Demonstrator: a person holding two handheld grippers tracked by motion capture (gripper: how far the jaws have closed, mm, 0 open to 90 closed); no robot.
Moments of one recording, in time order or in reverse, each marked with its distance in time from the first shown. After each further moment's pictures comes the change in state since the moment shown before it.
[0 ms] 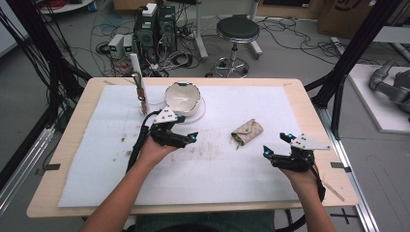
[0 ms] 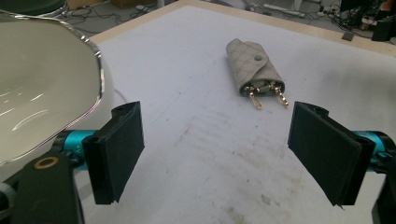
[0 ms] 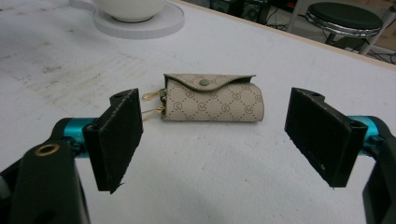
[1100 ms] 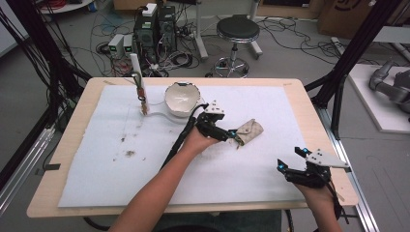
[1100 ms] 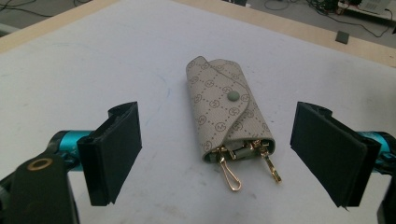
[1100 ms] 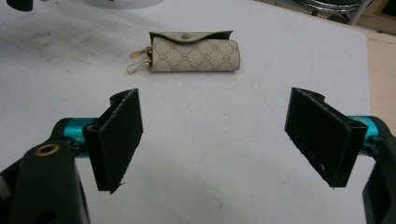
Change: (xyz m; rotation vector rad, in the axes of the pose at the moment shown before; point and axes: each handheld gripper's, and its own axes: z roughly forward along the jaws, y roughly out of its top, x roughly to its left) left arm -0.028 0.034 0.122 0.089 -0.098 0.004; right arm -0.005 -0.033 -0.043 0.048 -0.061 0.030
